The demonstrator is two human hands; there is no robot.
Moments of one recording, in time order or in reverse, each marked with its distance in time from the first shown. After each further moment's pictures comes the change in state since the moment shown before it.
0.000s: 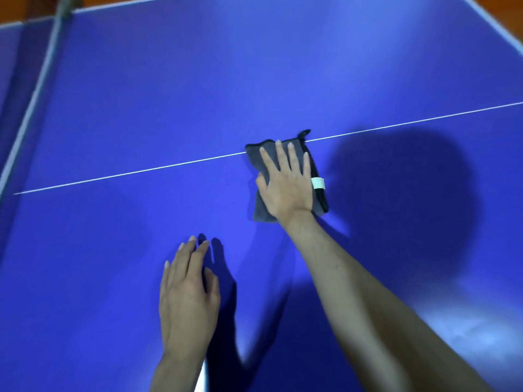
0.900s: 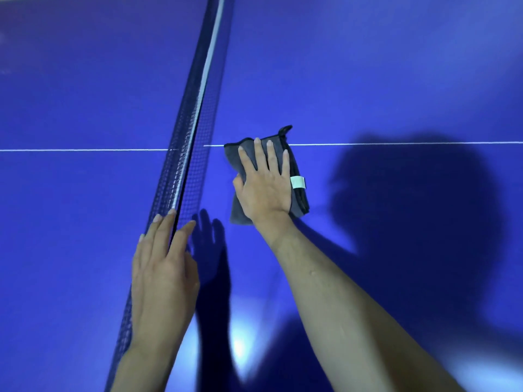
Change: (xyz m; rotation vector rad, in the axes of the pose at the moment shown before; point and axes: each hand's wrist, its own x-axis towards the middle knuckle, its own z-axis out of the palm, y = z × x) left_hand 0.049 -0.329 -0.198 0.244 0.133 -0.014; right_hand -0.031 -0.444 0.068 0.023 -0.137 -0.257
